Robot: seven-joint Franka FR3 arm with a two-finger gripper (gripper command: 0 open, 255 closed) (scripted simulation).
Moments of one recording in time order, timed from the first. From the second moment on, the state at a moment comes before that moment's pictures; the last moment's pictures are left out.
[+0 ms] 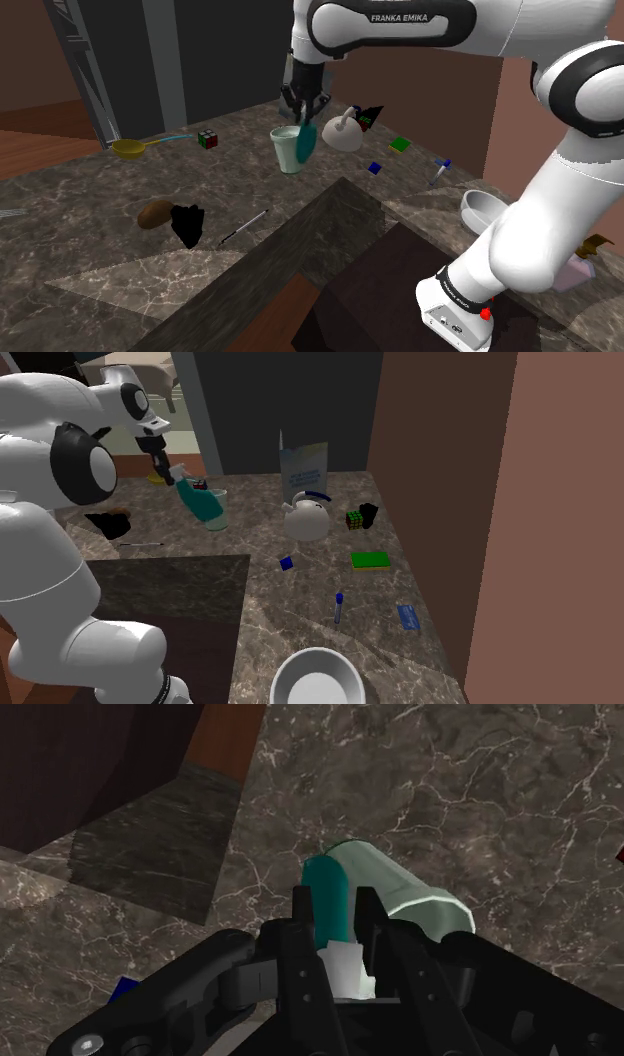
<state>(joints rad) 0.09 0.17 0.24 -1.67 -0.13 1.76 1.44</state>
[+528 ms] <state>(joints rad) 0.17 0.29 0.28 -1.56 -0.16 1.74 1.56</state>
